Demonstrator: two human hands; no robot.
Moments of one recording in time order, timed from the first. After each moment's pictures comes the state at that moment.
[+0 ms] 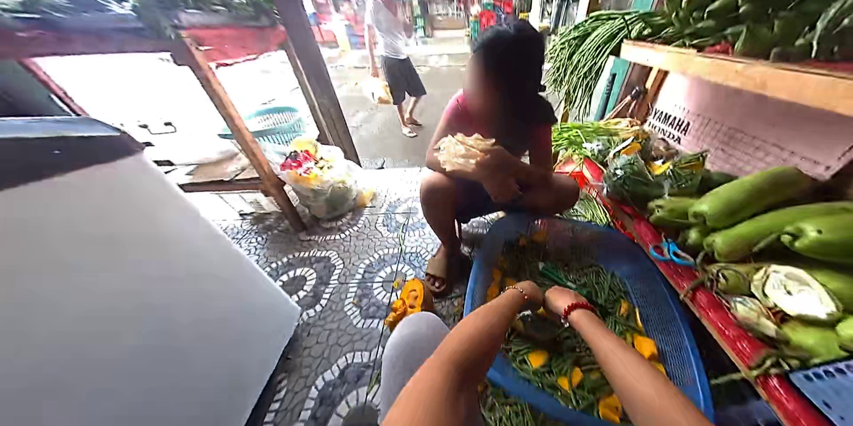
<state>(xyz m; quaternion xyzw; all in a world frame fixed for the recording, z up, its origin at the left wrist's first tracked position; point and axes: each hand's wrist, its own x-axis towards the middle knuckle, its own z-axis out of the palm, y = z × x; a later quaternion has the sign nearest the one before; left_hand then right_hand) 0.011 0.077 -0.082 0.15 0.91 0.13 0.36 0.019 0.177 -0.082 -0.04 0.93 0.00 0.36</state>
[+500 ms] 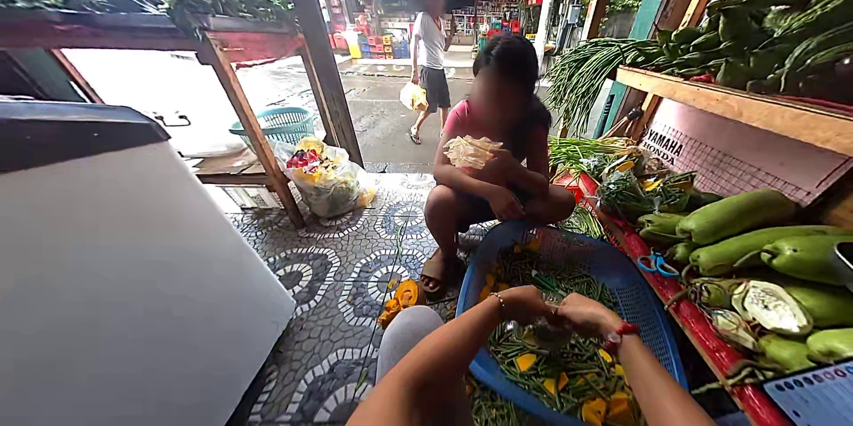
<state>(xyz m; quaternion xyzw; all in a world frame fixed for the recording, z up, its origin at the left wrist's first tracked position) 0.045 0.067 -0.059 0.14 0.85 0.37 0.35 0.042 0.238 -0.057 0.03 0.90 -0.27 0.34</state>
